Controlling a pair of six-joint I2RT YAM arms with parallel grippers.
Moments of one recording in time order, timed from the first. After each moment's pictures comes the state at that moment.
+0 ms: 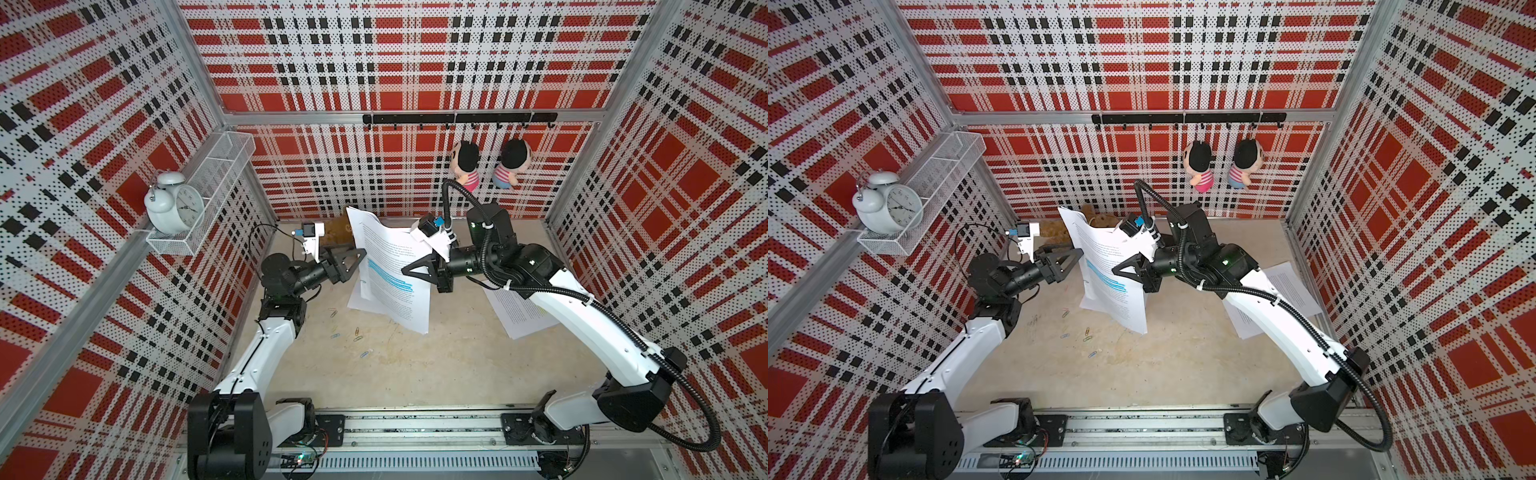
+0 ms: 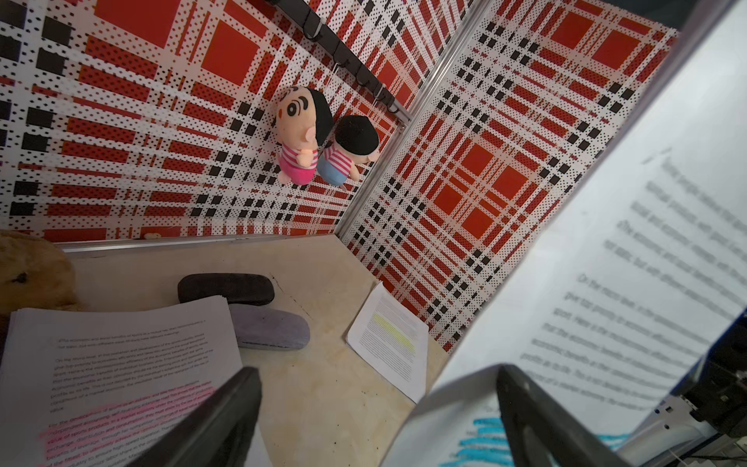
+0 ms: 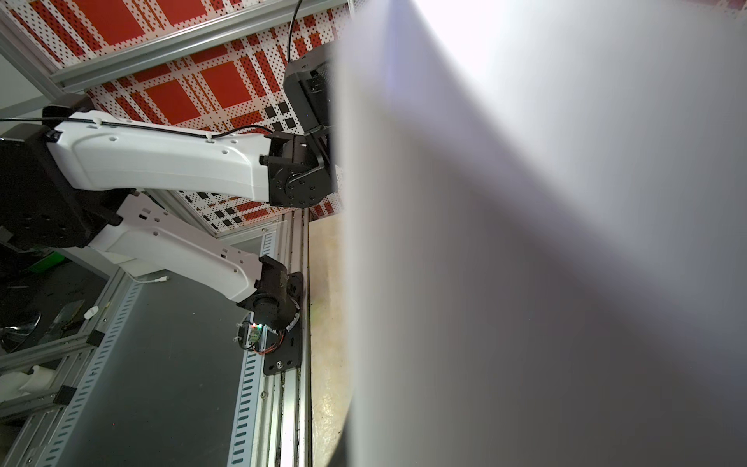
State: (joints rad) left arm 0.01 1.18 0.73 0.61 0.98 -0.68; right arm 0.72 1.45 1.65 -0.65 -0.69 -0.14
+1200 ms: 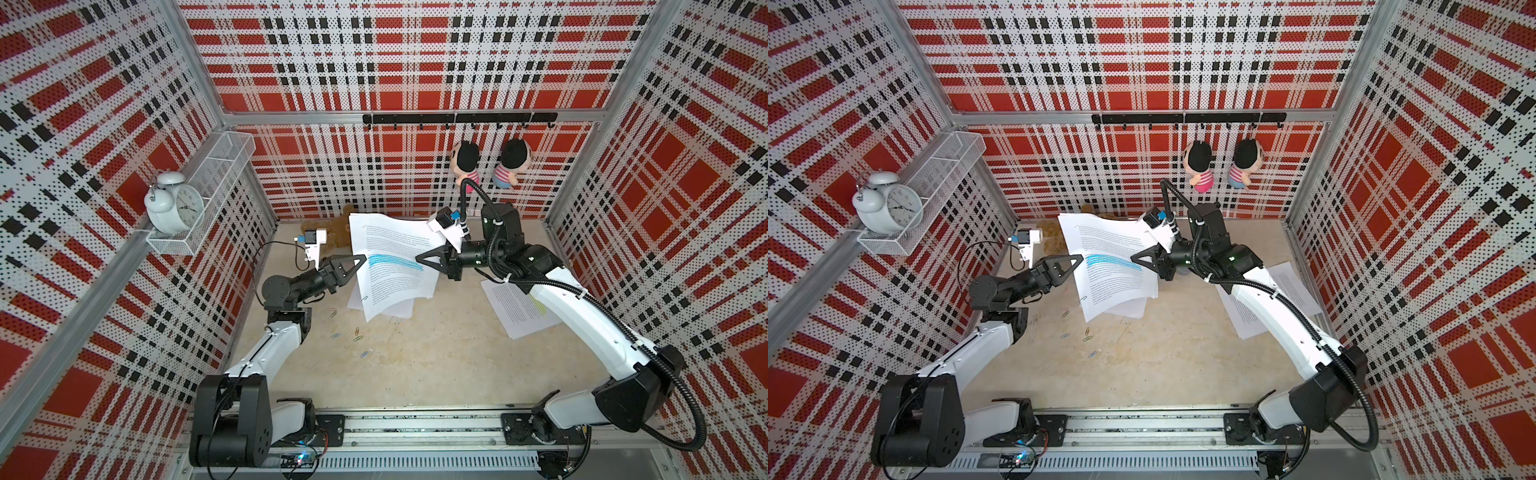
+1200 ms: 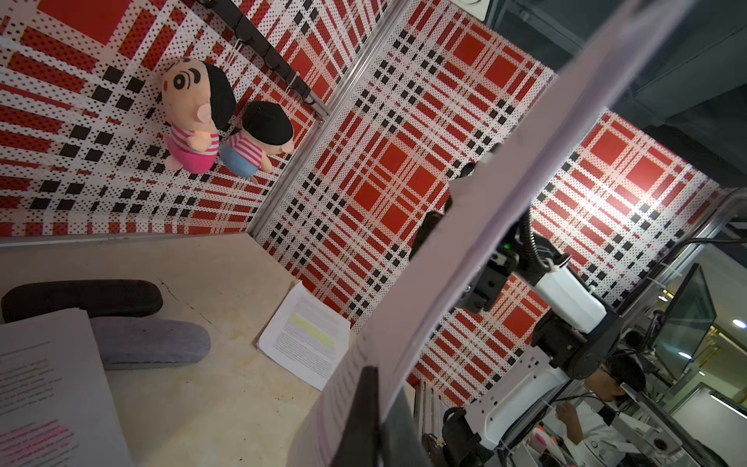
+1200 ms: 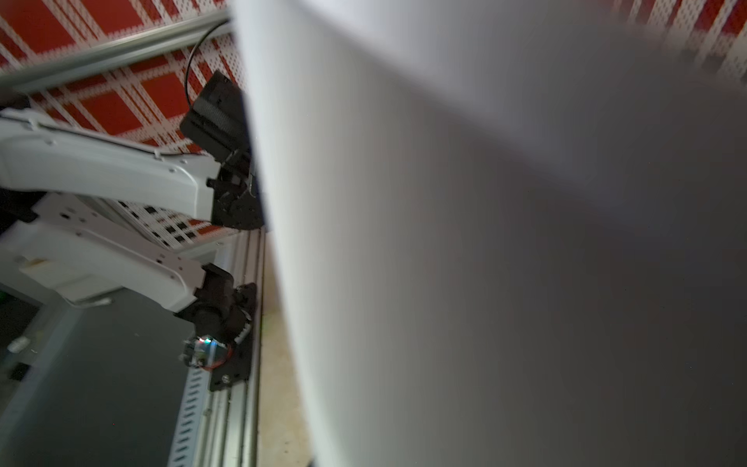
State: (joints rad) left arm -0.02 1.25 0.60 1.27 1.08 -1.21; right arm 0.53 1.43 1.45 -0.41 -0.77 -0.12
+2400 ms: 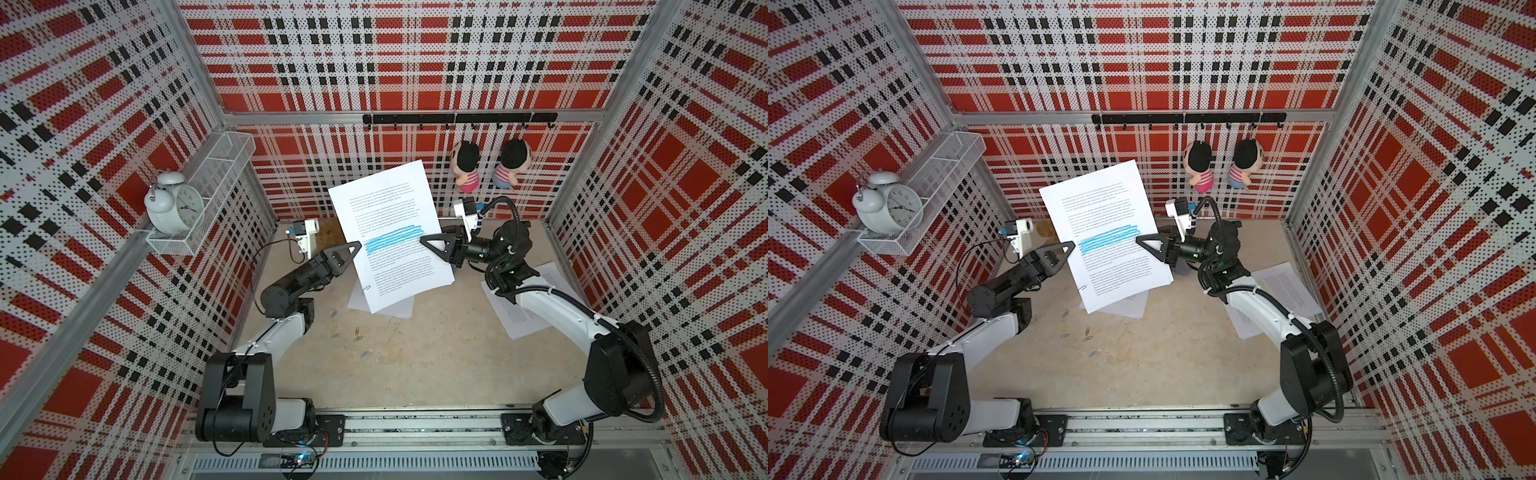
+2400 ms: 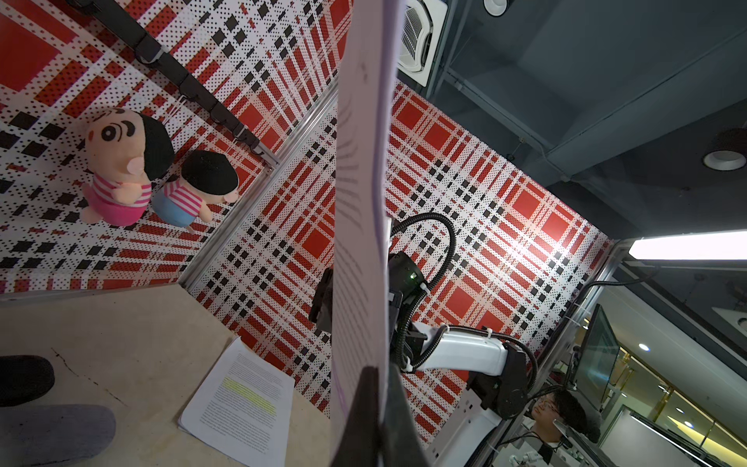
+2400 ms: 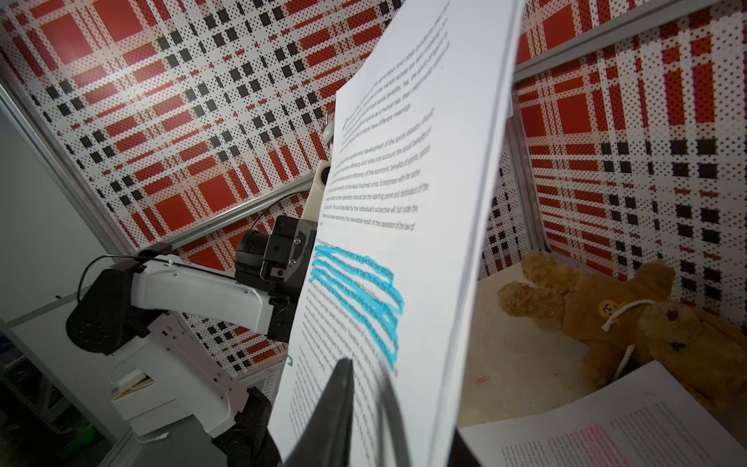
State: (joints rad) left arm -0.03 1.35 0.68 1.58 1.00 -1.52; right arm 0.43 1.52 1.13 0.66 -0.96 0.57
